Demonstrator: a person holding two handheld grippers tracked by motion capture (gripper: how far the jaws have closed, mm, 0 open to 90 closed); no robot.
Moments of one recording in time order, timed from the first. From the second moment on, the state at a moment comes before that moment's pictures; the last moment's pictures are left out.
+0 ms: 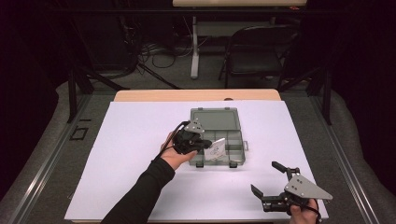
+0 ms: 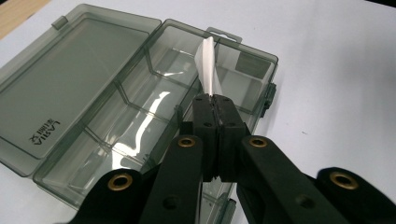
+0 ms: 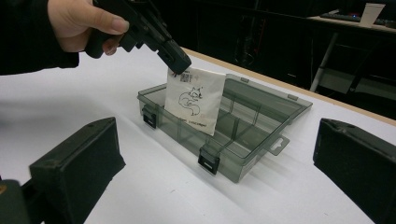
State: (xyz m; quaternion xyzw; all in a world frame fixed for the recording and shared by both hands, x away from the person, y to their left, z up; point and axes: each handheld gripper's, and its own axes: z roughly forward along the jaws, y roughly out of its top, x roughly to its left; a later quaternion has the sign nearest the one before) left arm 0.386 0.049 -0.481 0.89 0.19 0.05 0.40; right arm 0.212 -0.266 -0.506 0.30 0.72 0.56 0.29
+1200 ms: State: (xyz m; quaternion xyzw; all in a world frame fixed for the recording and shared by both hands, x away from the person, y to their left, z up) left arm 0.386 0.050 -0.492 0.89 0.23 0.06 0.39; right arm 0.212 -0.266 -0.506 0.30 0.72 0.55 0.29
